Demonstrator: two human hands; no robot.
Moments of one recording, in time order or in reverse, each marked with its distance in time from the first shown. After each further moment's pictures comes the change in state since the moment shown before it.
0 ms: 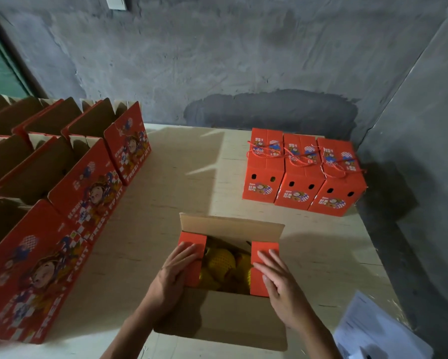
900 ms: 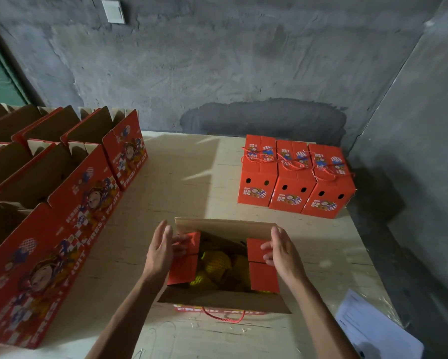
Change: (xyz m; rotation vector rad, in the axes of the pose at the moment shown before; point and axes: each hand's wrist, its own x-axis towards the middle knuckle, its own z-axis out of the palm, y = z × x) left_hand 0.048 0.040 -0.016 -0.766 0.364 -0.548; right_hand 0.057 -0.006 -0.030 0.399 0.268 0.429
